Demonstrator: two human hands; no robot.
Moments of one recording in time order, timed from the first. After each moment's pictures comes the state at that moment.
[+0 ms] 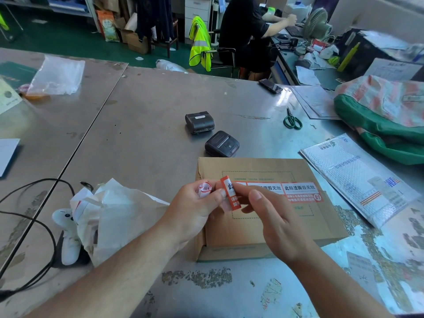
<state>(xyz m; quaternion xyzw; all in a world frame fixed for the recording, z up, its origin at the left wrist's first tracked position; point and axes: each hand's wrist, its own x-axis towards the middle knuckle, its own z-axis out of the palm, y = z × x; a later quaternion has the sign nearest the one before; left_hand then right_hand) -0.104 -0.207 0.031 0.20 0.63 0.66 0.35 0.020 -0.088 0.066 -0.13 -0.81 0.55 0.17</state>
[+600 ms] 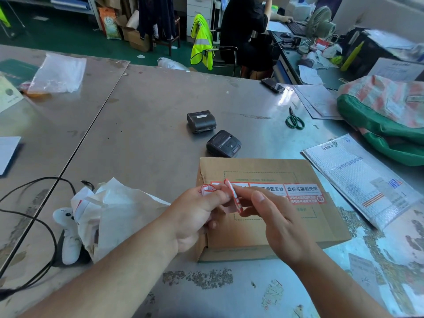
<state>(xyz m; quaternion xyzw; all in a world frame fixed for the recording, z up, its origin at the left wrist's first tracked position) -0.100 -0.206 0.051 0.12 0.57 0.64 0.50 0.019 -0.084 0.057 -0.12 -0.79 0.59 0.15</state>
